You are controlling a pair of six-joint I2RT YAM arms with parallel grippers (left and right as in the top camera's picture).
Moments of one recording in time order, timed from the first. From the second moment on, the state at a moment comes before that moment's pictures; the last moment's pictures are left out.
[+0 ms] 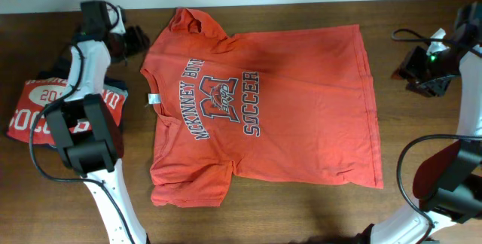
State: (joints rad) left arm 0.16 2.38 2.05 -0.66 0.31 -0.19; right arm -0.39 1.90 1.85 -1.34 -0.27 0.20
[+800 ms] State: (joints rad) left arm 0.09 2.39 2.48 -1.53 0.30 0.03; right arm -0.40 1.93 1.19 -0.84 -0.19 0.26
